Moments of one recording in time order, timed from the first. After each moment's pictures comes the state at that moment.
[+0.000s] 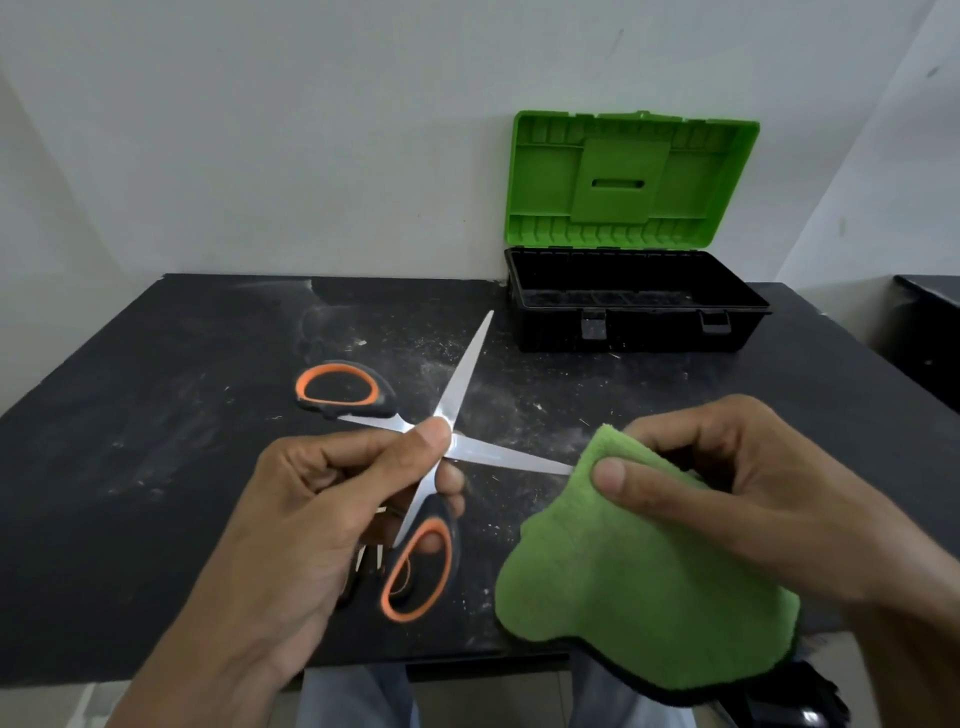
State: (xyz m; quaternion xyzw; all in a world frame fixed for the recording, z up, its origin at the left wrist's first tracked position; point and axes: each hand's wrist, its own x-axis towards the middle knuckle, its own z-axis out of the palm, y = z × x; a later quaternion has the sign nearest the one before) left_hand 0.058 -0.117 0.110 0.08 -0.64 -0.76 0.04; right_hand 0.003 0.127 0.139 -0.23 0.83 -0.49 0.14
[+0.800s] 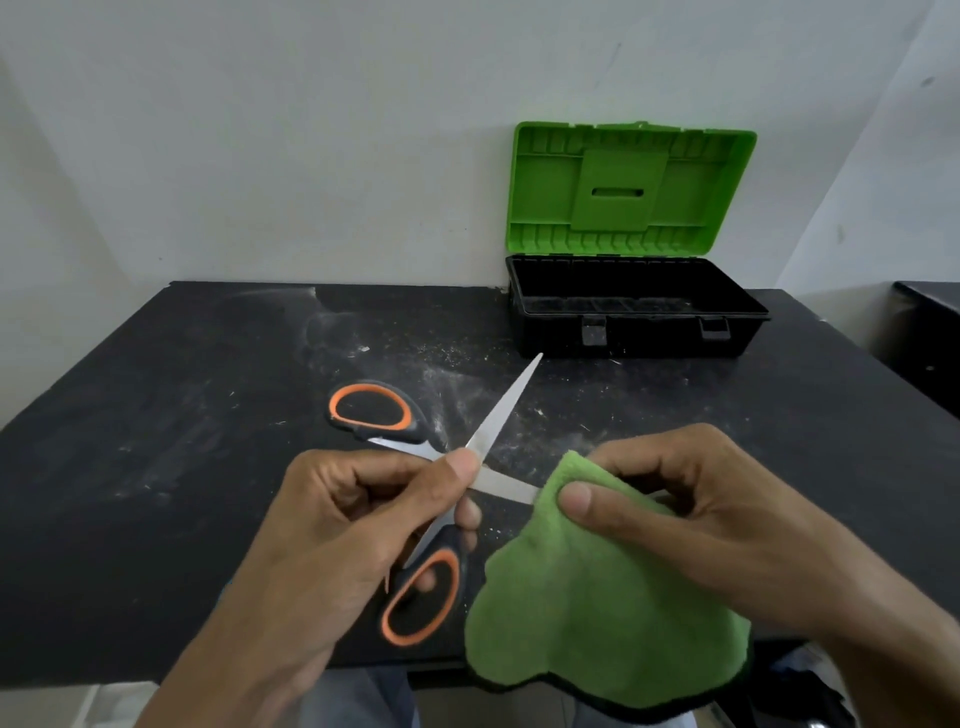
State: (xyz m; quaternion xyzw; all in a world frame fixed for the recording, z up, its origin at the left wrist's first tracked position) left_hand 0.065 -0.107 0.114 0.07 -0.69 -0.72 0.03; right_hand 0.009 0.117 0.126 -0.27 0.83 -0.47 0.13
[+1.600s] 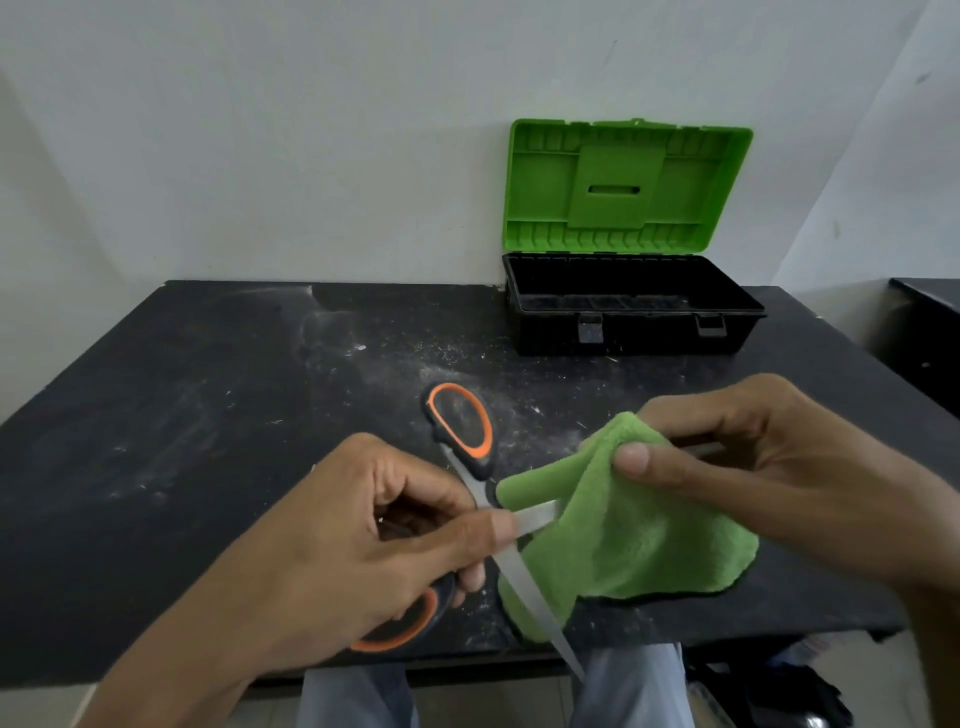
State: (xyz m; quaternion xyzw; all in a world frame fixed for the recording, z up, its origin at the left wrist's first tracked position) left_hand 0.062 -0.115 0.135 -0.07 -0.82 -0.56 -0.10; right_hand -0.004 0.140 0.147 -0.32 0.82 -0.45 0.12
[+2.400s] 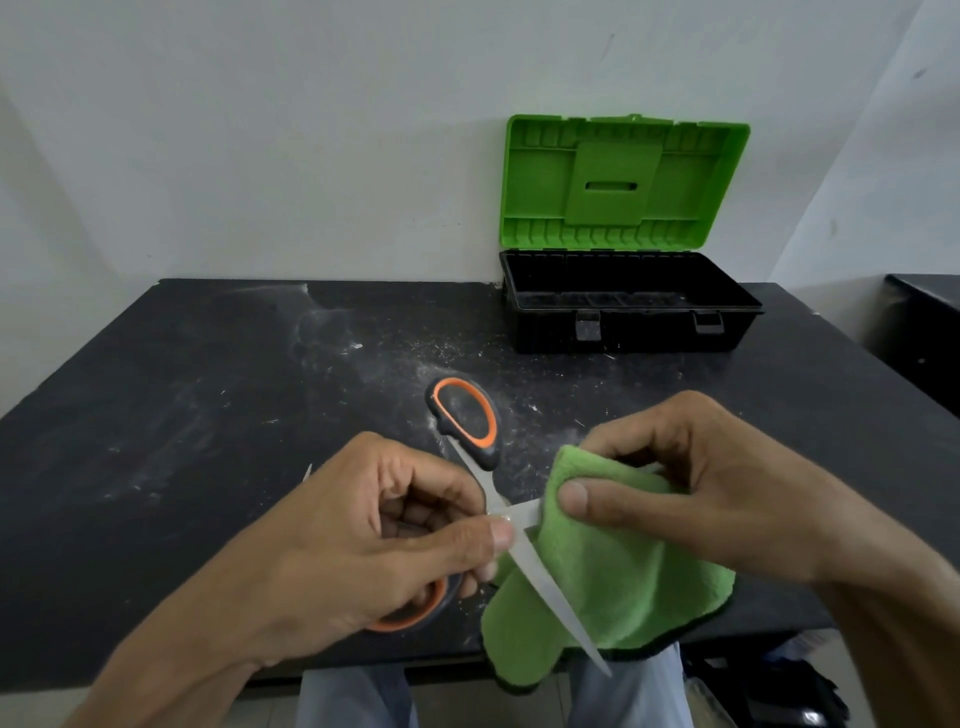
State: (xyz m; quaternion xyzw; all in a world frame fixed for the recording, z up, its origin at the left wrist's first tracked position) left_hand 0.053 -0.119 0.129 -0.10 -0.79 -0.58 -0.15; right_hand -0.011 0.124 0.131 -0.32 0.82 -0.44 0.17
